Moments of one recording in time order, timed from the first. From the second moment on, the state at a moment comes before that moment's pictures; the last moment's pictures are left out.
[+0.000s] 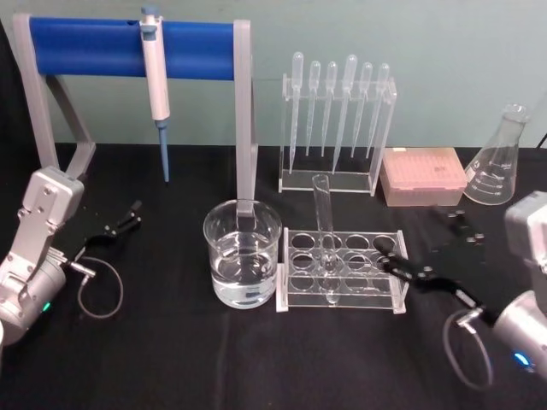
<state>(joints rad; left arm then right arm) -0.20 0.60 0.45 -1.41 -0.25 -0.12 0.03 -0.04 0.70 -0.37 -1.83 0.39 -0.03 0.09</state>
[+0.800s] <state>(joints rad) -0.20 0.60 0.45 -1.41 -0.25 -0.12 0.03 0.22 0.53 -0.48 -1.65 0.44 0.16 0.35</state>
